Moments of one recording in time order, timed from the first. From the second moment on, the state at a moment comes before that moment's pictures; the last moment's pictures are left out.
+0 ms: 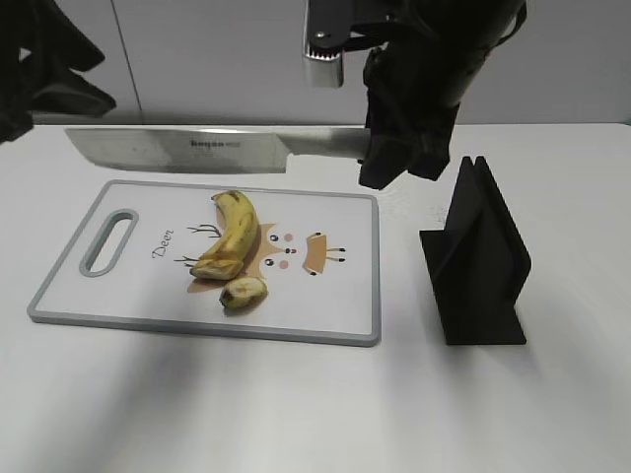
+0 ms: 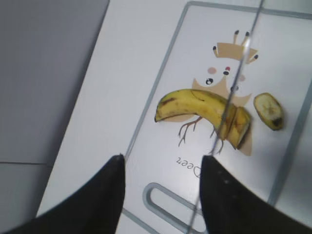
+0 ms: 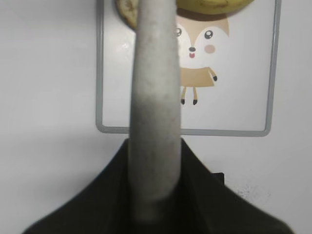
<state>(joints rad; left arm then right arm) -0.25 1.38 -1.14 -0.46 0.73 1.45 0.53 1.83 -1.59 0.23 1.11 -1.04</state>
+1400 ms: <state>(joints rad) -0.13 0.55 -0.74 0.01 1.03 0.19 0.49 1.49 -1.29 0.02 0.98 0.17</state>
